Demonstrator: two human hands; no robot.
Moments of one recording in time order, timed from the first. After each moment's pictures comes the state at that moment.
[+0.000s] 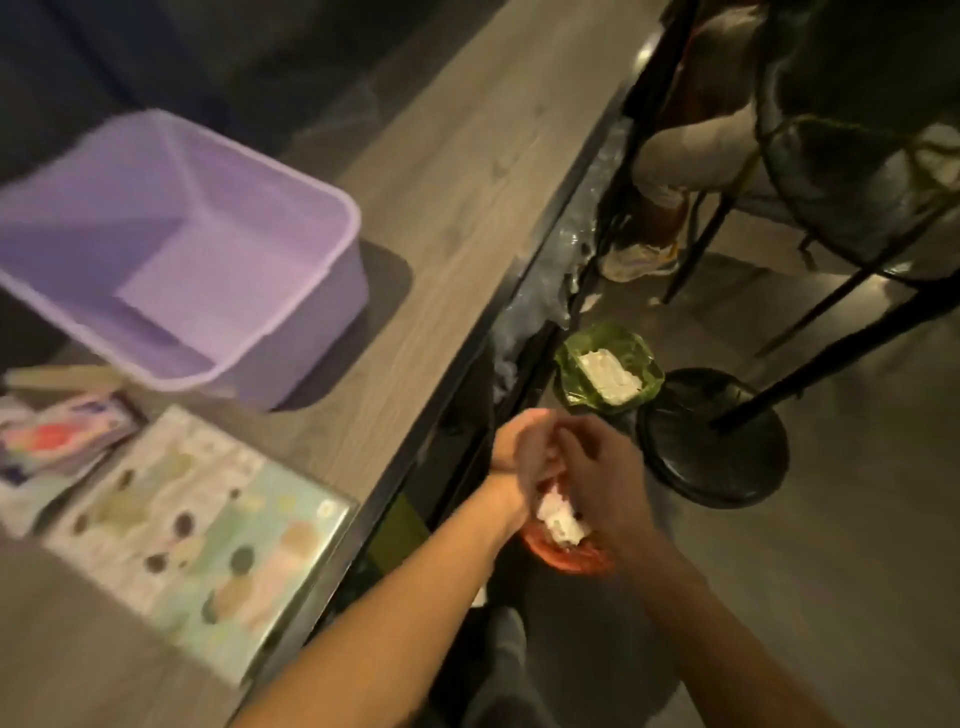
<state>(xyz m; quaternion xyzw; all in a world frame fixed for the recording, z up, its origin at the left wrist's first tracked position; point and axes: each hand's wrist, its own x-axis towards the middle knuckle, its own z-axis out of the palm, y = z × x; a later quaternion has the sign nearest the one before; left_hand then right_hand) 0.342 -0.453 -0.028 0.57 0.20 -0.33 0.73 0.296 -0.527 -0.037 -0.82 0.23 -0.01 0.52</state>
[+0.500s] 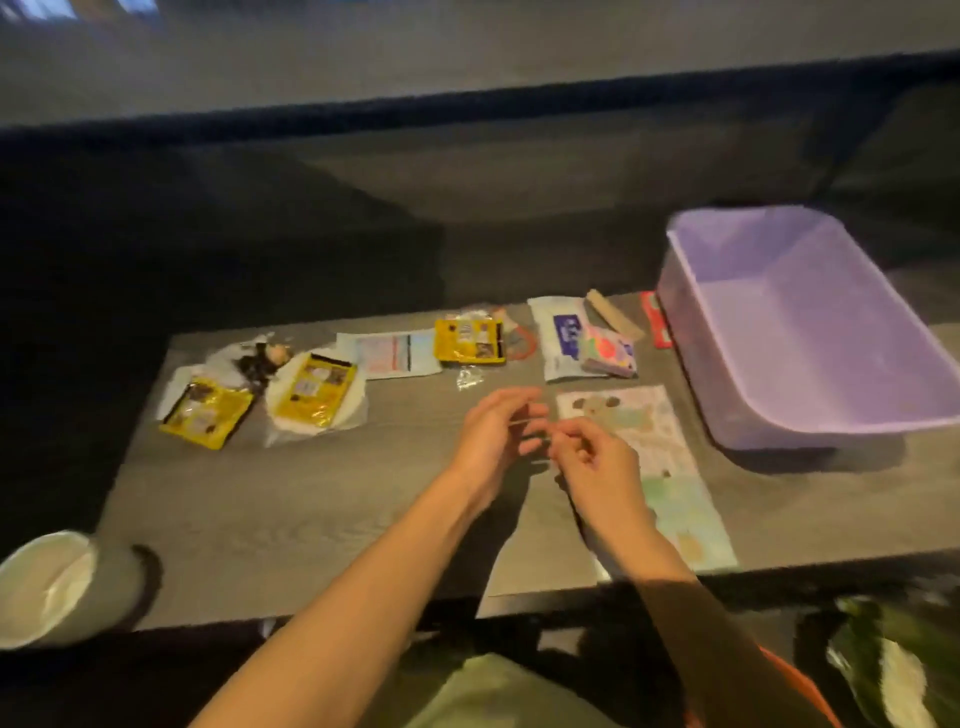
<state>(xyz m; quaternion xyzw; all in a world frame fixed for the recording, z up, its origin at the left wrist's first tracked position) 0.237 -0.099 0.078 0.44 0.37 0.12 0.81 0.286 -0.207 0.060 -0.80 -0.20 0.22 0.52</state>
